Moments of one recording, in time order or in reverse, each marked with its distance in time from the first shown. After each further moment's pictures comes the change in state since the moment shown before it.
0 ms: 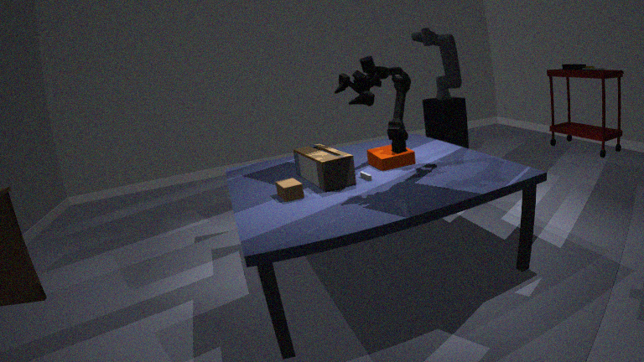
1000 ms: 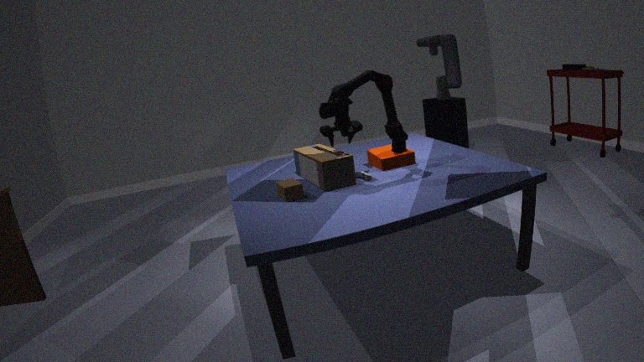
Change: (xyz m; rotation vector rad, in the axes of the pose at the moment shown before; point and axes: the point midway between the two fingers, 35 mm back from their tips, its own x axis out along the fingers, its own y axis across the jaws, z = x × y) arm 0.038 0.012 -0.244 -0.842 0.963 0.948
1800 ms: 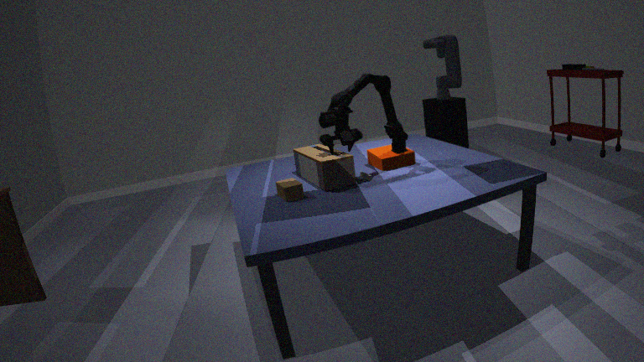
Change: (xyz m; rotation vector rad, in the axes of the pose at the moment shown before) arm 0.036 -0.005 0.013 -0.006 0.000 0.002
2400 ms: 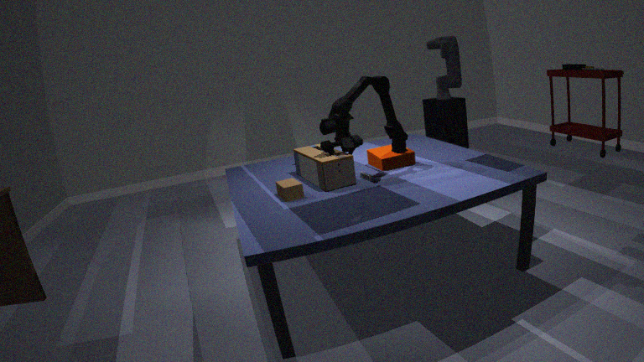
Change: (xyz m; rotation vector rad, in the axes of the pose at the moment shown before) arm 0.027 -0.001 0.009 -0.003 0.000 0.000
